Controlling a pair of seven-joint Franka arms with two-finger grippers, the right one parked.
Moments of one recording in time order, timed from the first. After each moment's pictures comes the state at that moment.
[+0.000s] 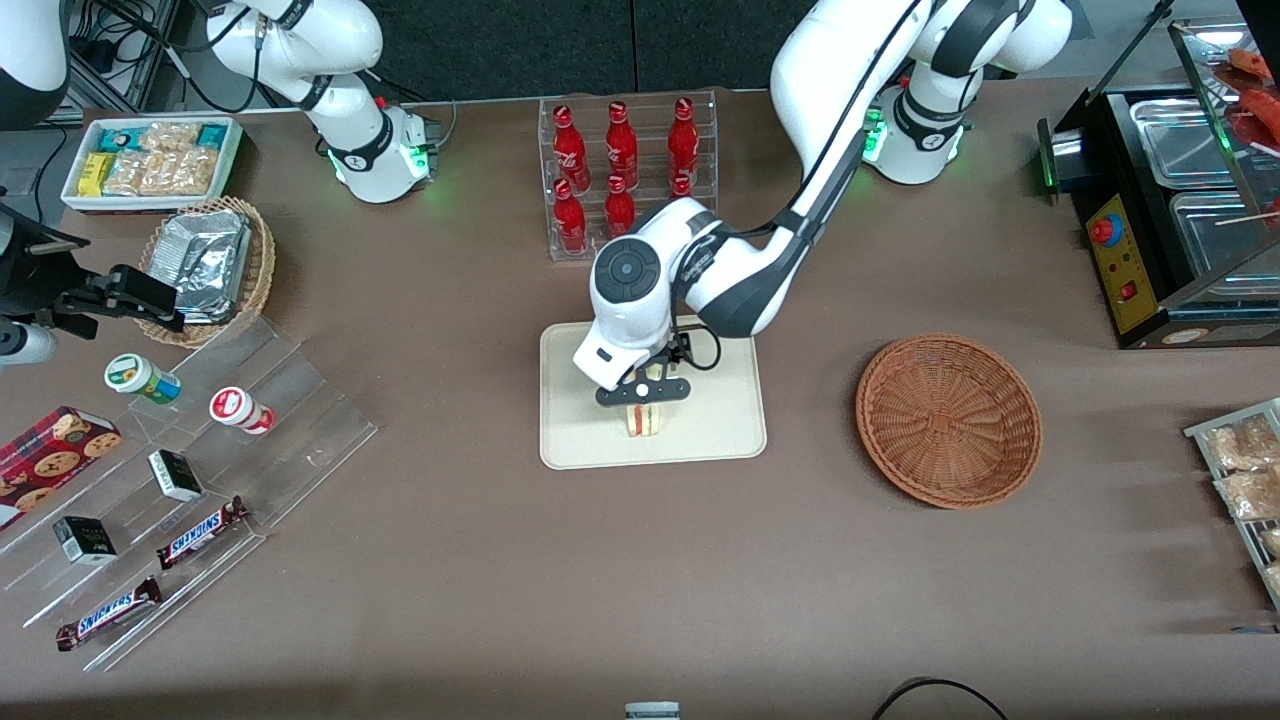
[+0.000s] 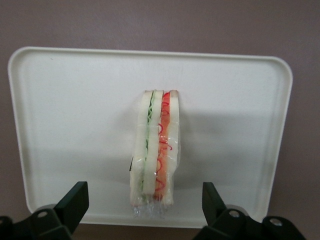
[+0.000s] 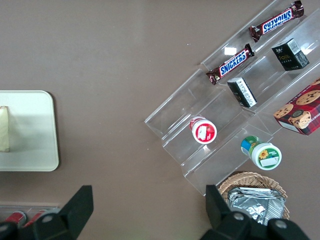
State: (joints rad) arm -0.76 0.69 -0.04 -1.32 -0.03 1.97 -0.89
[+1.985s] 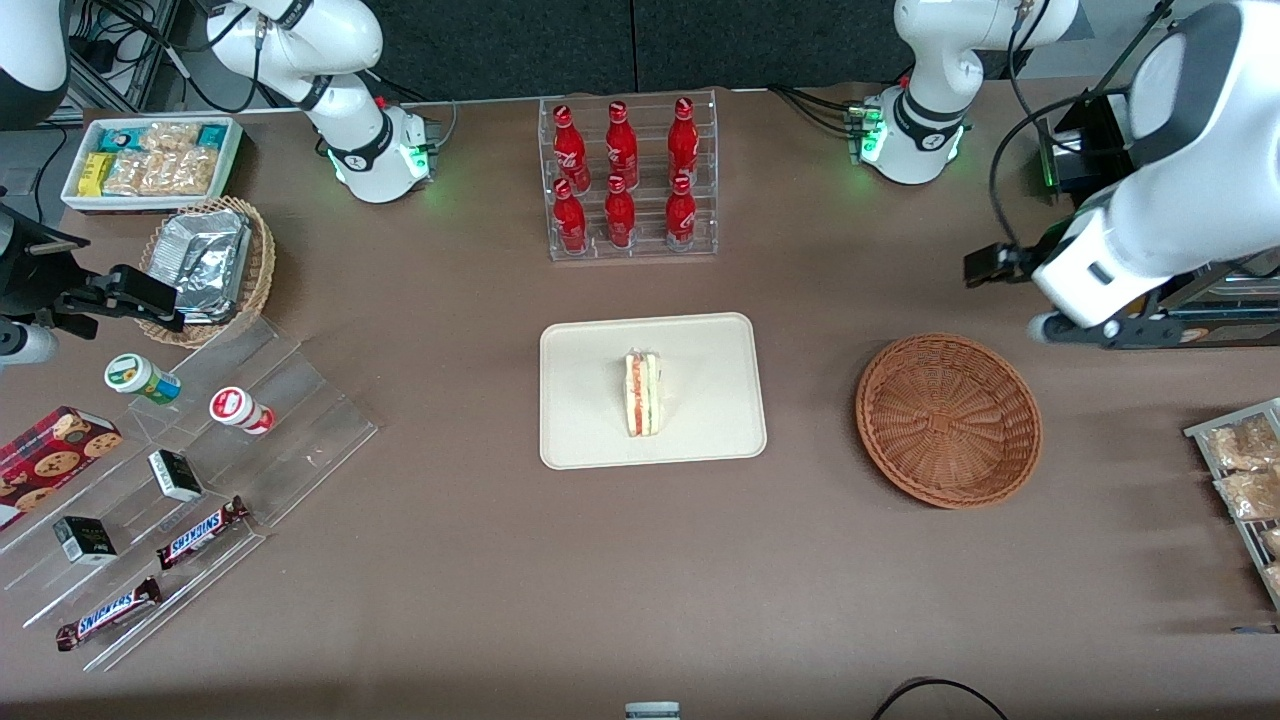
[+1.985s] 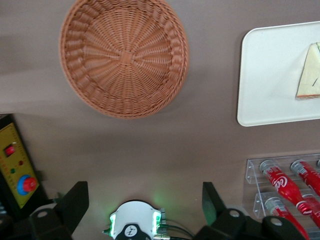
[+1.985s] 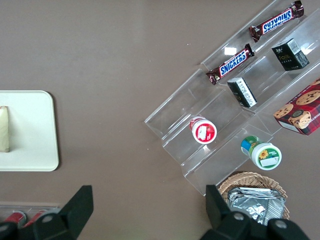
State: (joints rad) arm -0.08 0.05 -0.07 -1.59 -0.05 1.38 -0.10
